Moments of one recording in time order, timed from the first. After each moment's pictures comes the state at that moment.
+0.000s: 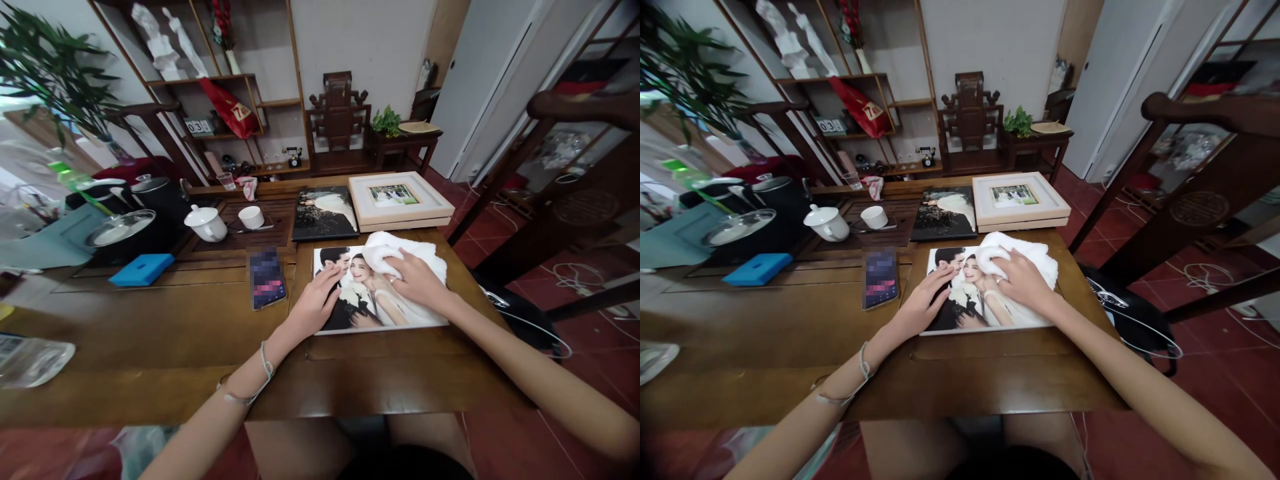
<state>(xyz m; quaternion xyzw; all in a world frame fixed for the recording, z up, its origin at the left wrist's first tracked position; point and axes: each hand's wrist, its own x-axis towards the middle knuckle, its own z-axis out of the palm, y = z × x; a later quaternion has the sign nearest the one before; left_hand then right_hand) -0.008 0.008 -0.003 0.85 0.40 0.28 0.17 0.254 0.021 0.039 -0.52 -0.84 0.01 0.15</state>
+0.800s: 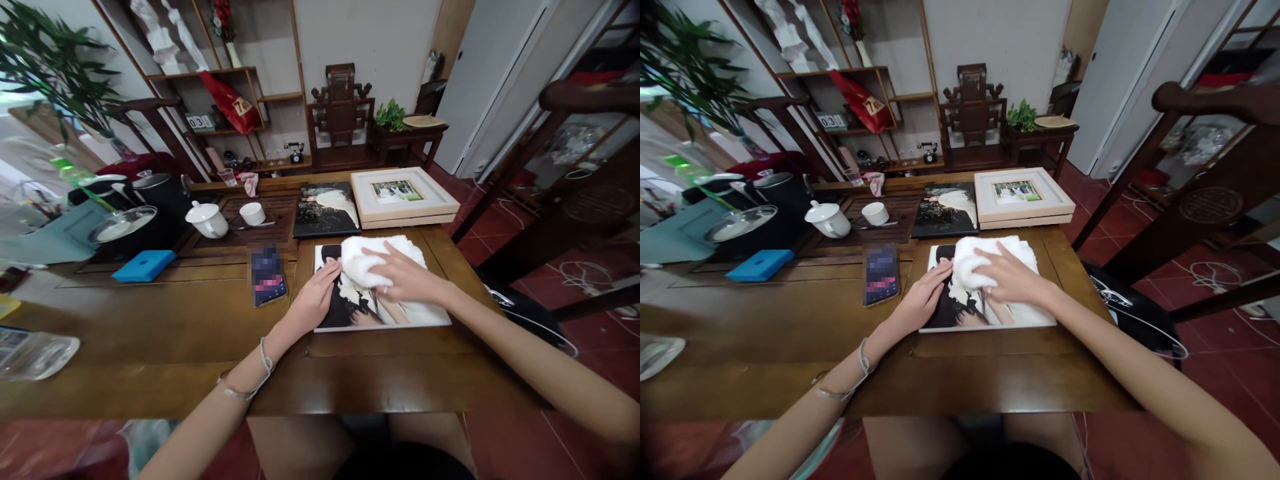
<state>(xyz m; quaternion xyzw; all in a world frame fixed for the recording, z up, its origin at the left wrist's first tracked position) -0.012 0.015 -0.009 0.86 0.38 0.31 0.17 0.243 0.029 0.049 -0.34 -0.93 0.10 0.11</state>
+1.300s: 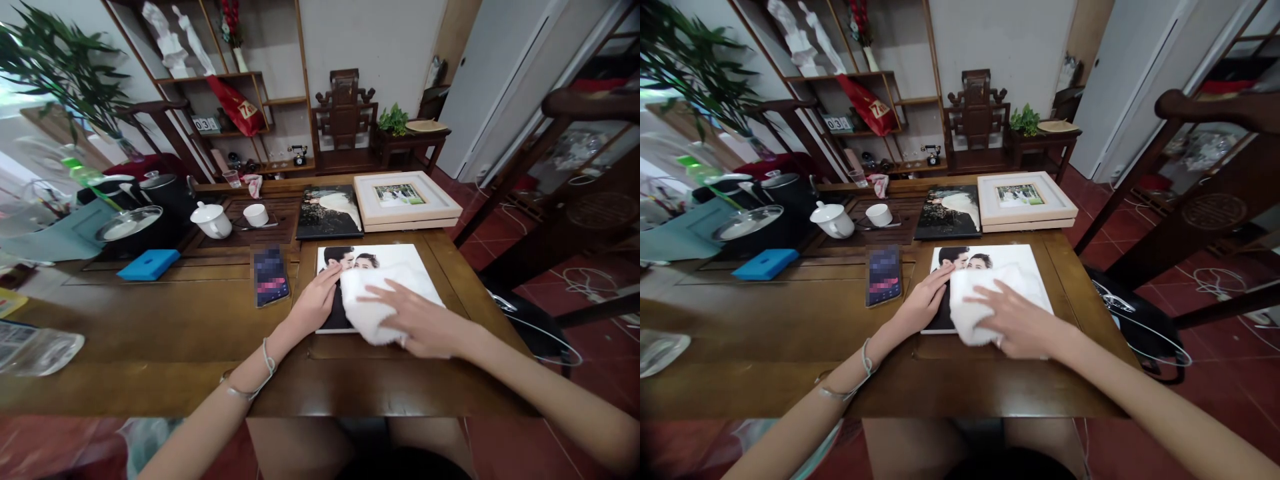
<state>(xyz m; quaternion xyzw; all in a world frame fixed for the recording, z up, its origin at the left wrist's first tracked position) -0.011 0.015 -0.007 0.85 0.39 0.30 0.17 0.242 -0.036 0.060 -0.27 -0.96 0.12 0.04</state>
